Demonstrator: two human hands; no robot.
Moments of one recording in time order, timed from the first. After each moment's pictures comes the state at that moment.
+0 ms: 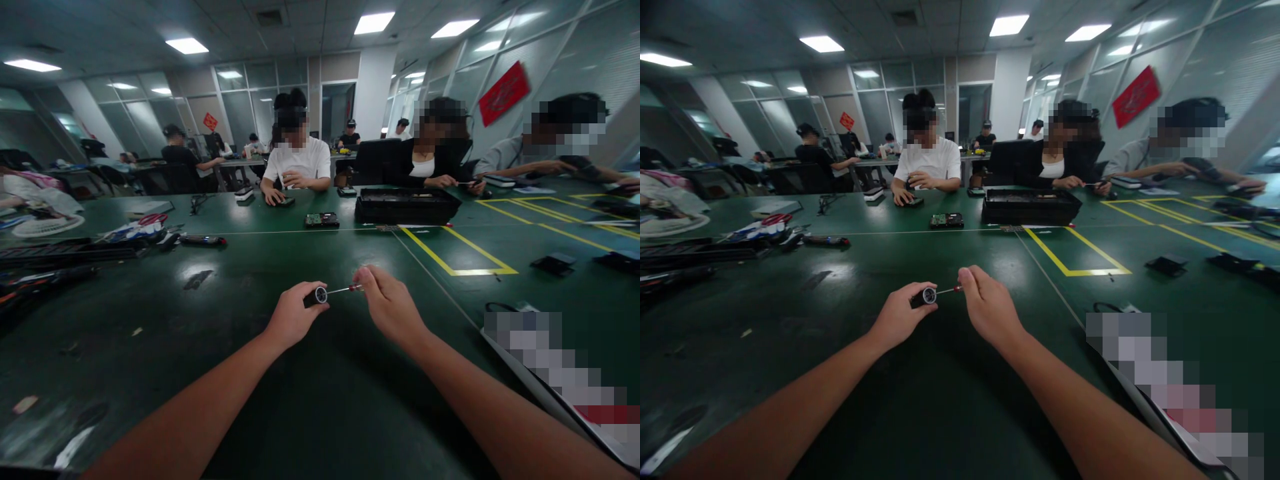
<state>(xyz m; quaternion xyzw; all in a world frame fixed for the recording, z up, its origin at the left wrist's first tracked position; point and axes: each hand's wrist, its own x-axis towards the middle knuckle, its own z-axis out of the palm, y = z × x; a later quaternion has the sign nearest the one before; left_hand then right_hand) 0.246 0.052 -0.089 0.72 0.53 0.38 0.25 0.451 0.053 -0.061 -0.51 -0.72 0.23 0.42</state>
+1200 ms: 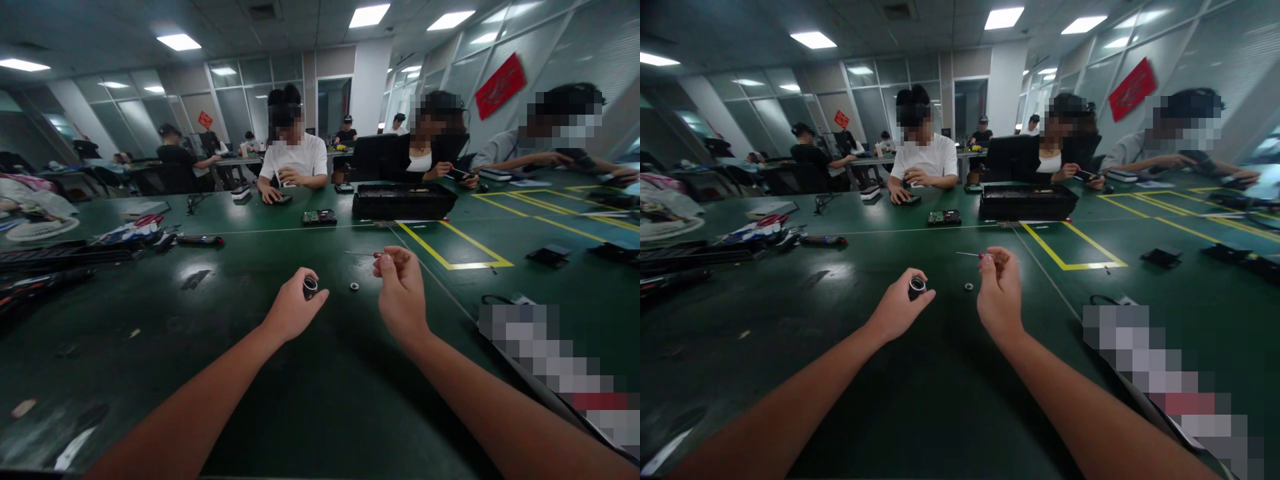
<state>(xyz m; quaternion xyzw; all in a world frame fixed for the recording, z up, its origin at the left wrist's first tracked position) 0.248 0.051 -0.075 0.71 0.56 0.34 0.25 0.449 0.064 -0.072 -0.48 -0.52 0.24 0.67</state>
